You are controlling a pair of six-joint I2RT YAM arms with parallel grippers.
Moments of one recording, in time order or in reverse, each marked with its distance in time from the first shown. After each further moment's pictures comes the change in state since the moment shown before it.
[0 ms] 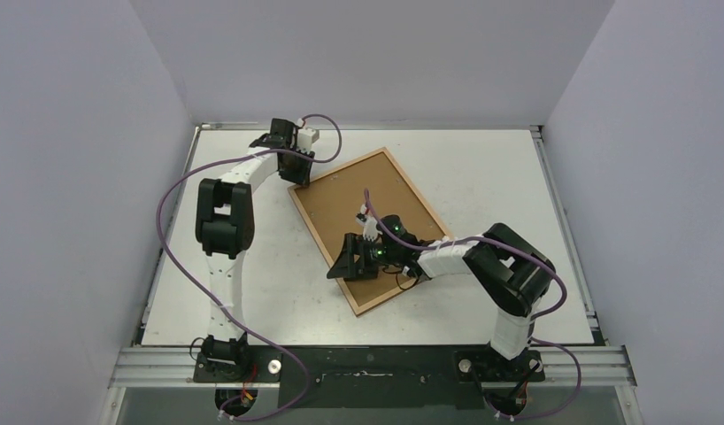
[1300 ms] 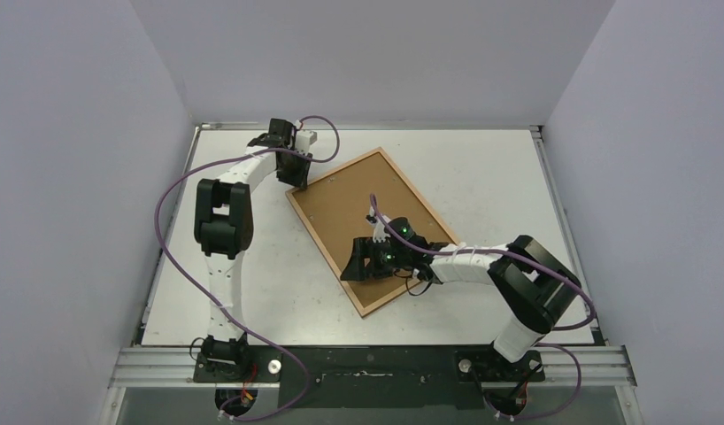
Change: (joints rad) left arm 0.006 -0.011 0.001 -0.059 -0.009 -0.017; right arm 0.000 -0.153 -0.054 -0.191 0.165 -0.167
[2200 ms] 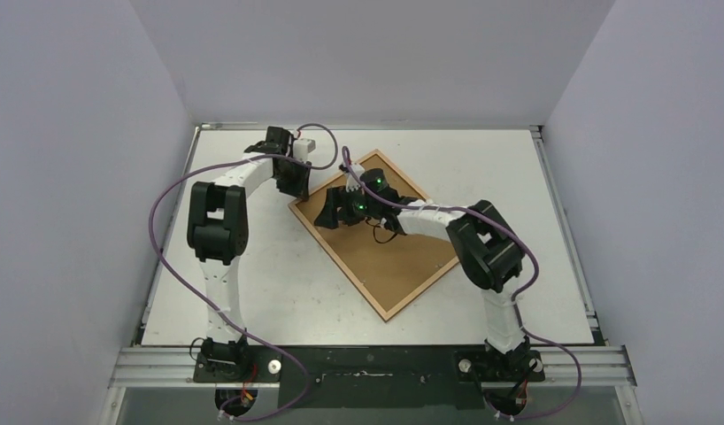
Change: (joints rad) left arm 0.001 -0.079 -0.135 0.013 0.075 -0.048; right arm -0.099 0.335 0.525 -0.010 -0.050 -0.182
